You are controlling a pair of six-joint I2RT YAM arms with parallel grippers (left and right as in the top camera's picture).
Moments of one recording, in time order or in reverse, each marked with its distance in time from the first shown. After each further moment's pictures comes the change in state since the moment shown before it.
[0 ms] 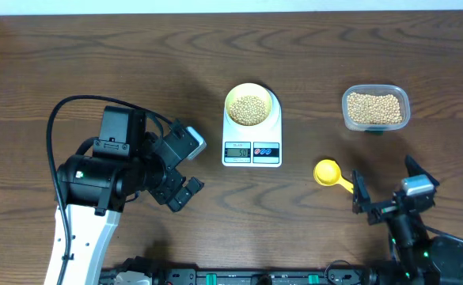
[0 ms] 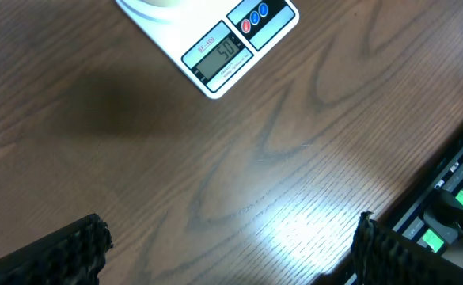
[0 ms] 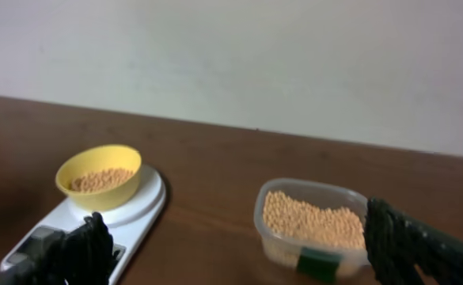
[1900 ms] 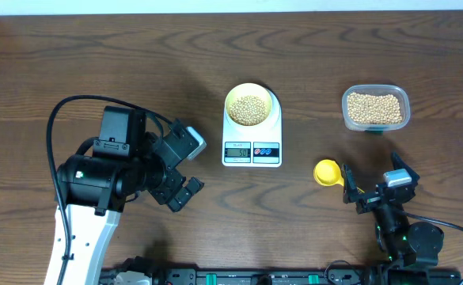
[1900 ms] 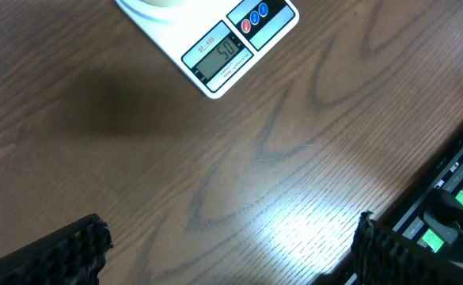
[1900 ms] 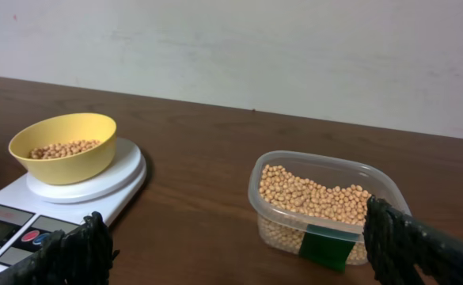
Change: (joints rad) left arm 0.000 0.000 0.000 0.000 0.000 0.000; right arm 0.010 0.000 -0.299 0.299 0.019 -0.016
